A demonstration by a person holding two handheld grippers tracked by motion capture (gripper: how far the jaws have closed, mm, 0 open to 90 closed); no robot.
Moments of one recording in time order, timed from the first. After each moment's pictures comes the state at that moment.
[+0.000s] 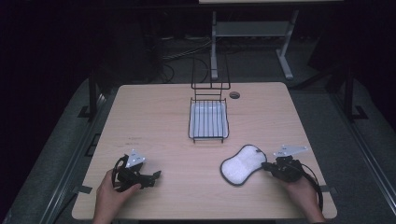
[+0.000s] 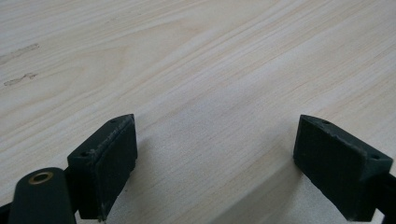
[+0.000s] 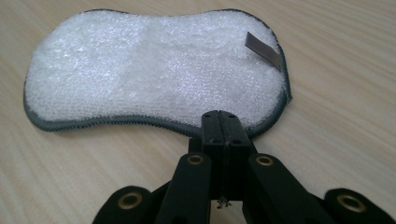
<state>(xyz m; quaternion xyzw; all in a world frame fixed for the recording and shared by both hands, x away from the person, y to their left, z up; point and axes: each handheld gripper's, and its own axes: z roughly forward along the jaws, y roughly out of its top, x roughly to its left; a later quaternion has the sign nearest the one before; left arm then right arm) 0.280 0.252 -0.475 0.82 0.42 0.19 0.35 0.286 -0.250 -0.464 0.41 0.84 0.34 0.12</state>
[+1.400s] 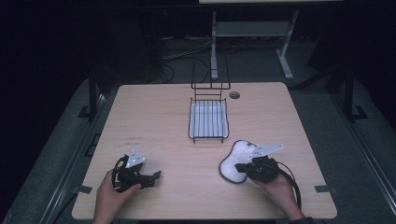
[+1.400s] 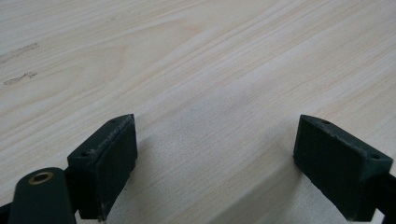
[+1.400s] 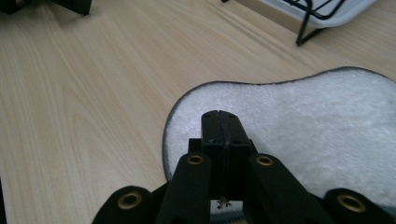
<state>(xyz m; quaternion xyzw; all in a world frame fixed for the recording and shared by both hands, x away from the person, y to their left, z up) 0.279 0.252 -0.475 0.82 0.42 0.19 0.35 0.284 -0.178 -0.446 0.34 0.85 0.41 0.06</state>
